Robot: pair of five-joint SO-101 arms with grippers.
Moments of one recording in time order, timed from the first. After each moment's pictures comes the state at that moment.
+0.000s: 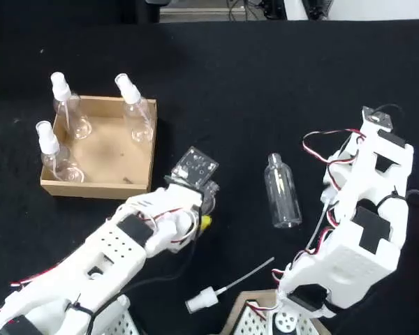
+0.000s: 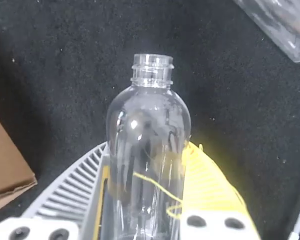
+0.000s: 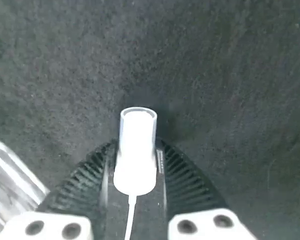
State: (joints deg) left arm 32.4 -41.9 70.7 30.7 -1.1; right arm 31.4 15.6 15.7 67.2 10.3
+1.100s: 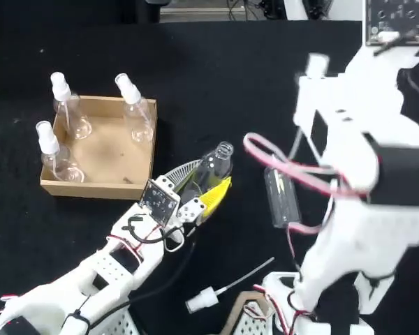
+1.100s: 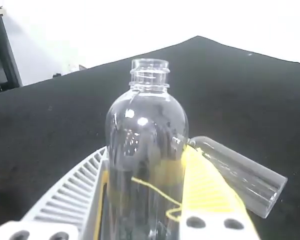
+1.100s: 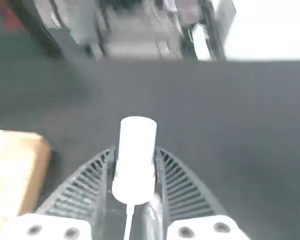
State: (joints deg) left arm 32.6 -42.3 95.1 -40.9 -1.1; right arm 0.6 -20.5 -37.6 97.9 1.0
